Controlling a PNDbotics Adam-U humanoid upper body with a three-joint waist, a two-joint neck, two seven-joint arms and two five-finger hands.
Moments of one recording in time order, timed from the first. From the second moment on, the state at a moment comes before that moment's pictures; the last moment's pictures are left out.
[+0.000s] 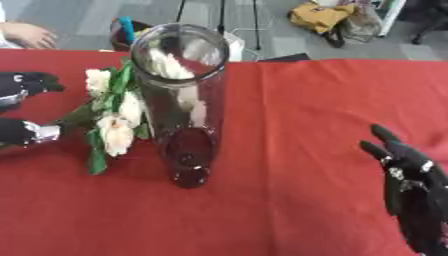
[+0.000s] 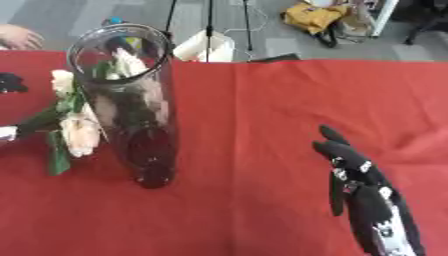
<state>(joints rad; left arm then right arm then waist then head) -0.86 0.82 -0.19 -1.45 -0.89 -0.12 -0.63 -0.20 -0.06 -0.07 -1.99 0.05 -0.58 0.27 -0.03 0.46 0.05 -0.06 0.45</state>
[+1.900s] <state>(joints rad) -0.88 0.76 -0.20 -1.33 -0.98 -0.09 -0.51 -0.22 -0.02 -0.06 -1.99 0.09 -0.57 0.30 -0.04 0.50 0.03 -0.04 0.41</state>
